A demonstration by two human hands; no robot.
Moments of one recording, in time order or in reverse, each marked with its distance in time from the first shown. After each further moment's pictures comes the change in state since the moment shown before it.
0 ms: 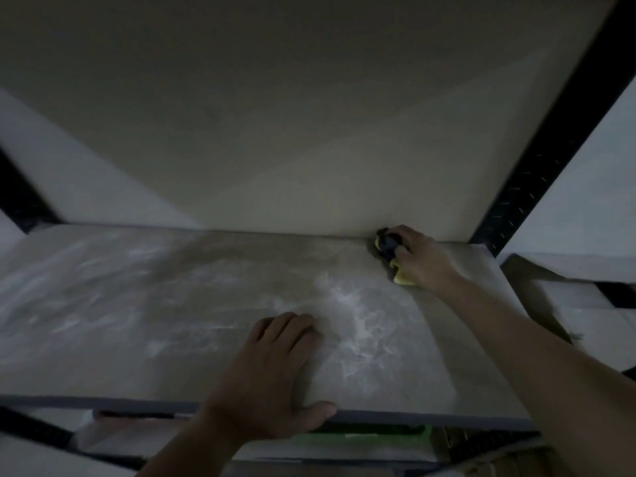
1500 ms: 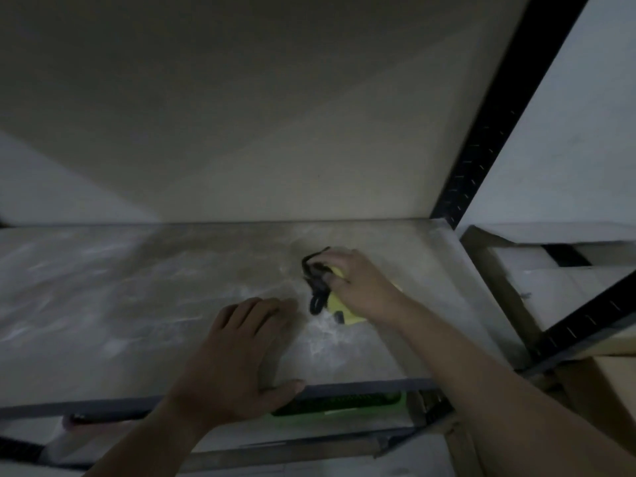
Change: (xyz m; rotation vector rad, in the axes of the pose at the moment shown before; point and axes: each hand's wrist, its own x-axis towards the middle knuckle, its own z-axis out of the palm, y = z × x) left_hand -0.001 -0.002 0.005 0.027 -0.003 0.010; right_hand -0.068 -0.038 0.031 -0.058 -0.169 -0.206
